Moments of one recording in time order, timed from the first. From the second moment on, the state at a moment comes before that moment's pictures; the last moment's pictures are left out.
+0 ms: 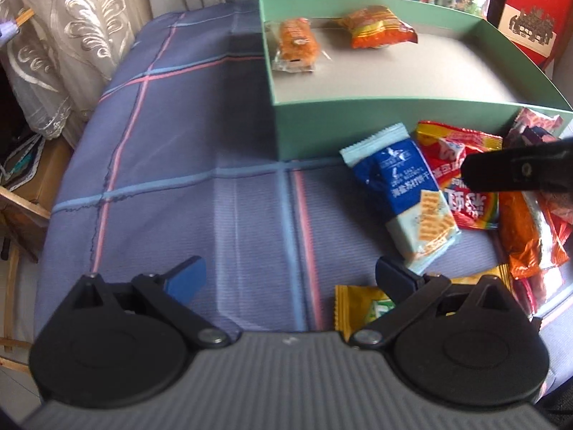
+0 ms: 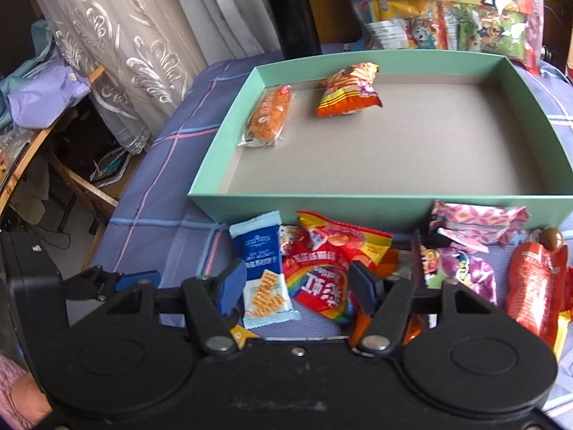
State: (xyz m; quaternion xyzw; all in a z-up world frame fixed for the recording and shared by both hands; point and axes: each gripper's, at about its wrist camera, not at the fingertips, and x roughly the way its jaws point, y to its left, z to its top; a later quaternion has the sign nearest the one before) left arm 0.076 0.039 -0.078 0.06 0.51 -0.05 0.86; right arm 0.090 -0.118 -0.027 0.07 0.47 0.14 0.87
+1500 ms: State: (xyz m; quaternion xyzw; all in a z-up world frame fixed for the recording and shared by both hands) left arm 0.045 -0.022 -0.077 0.18 0.47 -0.32 0.81; right arm 0.059 -0.182 -0.055 0.19 0.47 0.08 0.86
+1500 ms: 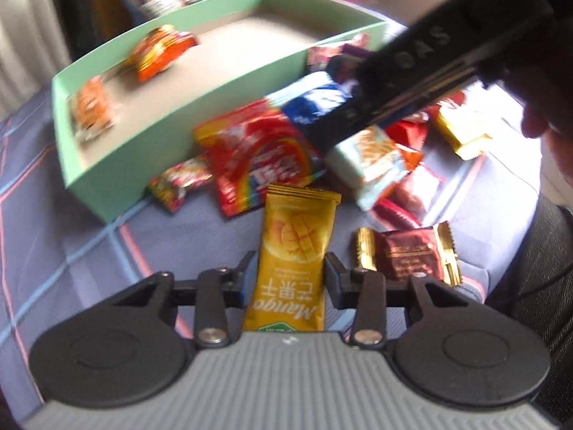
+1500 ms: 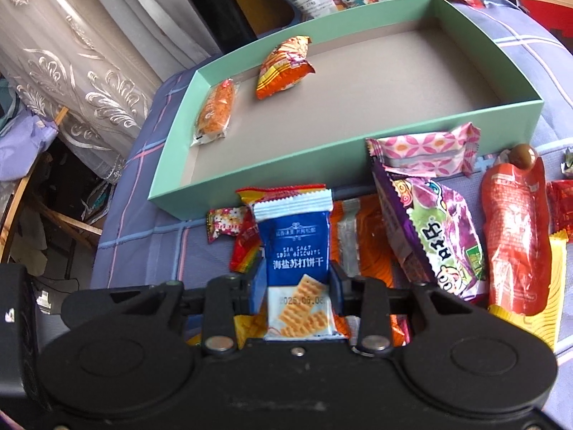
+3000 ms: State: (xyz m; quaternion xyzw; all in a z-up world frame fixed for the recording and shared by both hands) left arm 0.223 -0.007 -0.009 0.07 0.43 -0.09 0.90; right arm 0.221 -0.166 -0.020 0.22 0.46 0.10 0.85
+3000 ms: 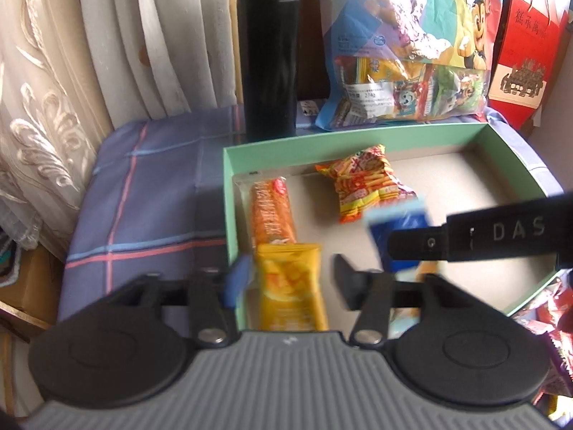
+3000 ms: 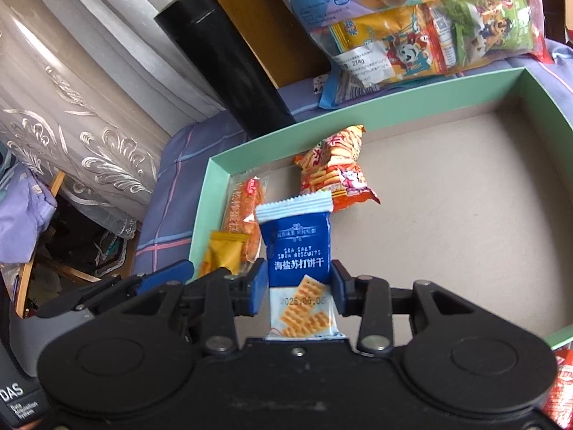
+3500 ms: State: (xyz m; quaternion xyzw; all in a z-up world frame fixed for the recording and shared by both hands) left arm 0.184 -0.025 0.022 0.07 0.42 -0.09 0.90; right arm 0.164 -0.207 0.013 0.22 0.43 0.08 0.87
